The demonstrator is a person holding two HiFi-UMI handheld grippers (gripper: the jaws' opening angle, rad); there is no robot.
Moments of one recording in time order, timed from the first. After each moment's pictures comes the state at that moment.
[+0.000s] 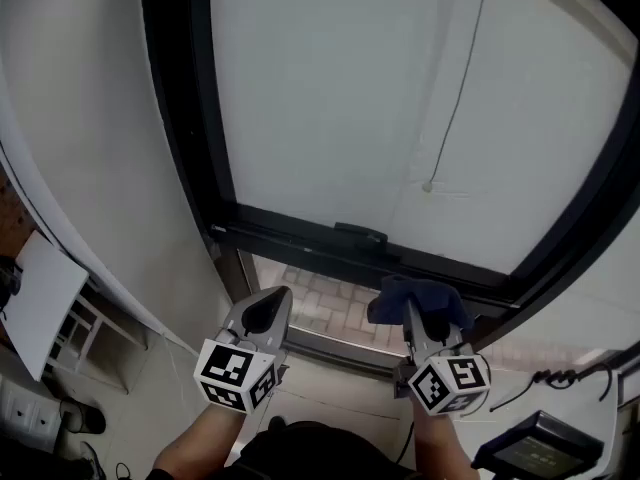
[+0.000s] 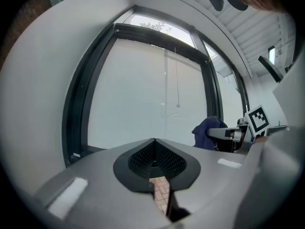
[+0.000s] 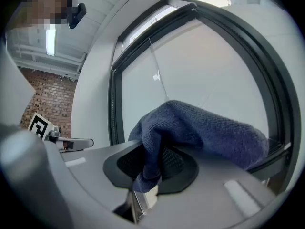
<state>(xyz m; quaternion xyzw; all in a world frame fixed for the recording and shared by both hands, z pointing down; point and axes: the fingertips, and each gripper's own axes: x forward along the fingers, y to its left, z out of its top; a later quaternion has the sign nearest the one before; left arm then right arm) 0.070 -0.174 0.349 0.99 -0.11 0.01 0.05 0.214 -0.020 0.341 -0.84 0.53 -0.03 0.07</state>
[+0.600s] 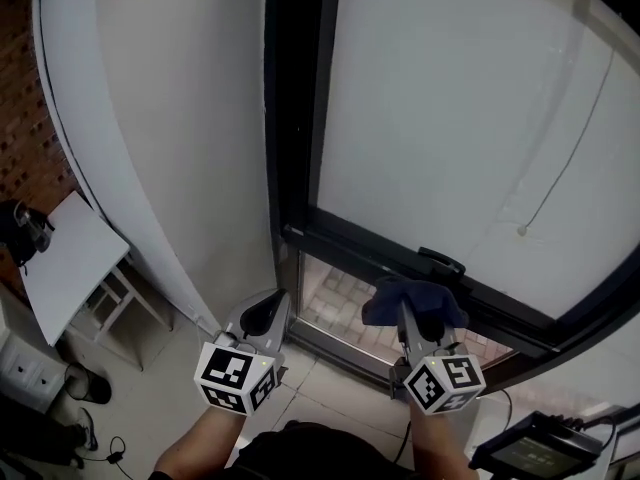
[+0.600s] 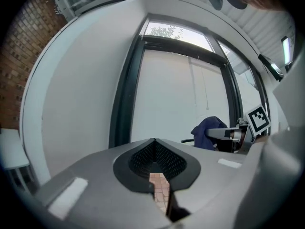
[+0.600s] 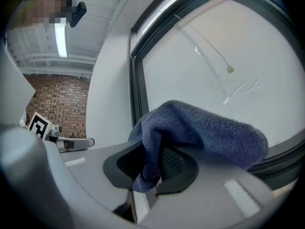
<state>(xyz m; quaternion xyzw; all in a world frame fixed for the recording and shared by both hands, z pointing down) -0.034 -0.281 0.361 0.98 -0.20 0.00 0.06 0.132 -0.160 0.352 -0.79 0.61 -0.04 0.06</state>
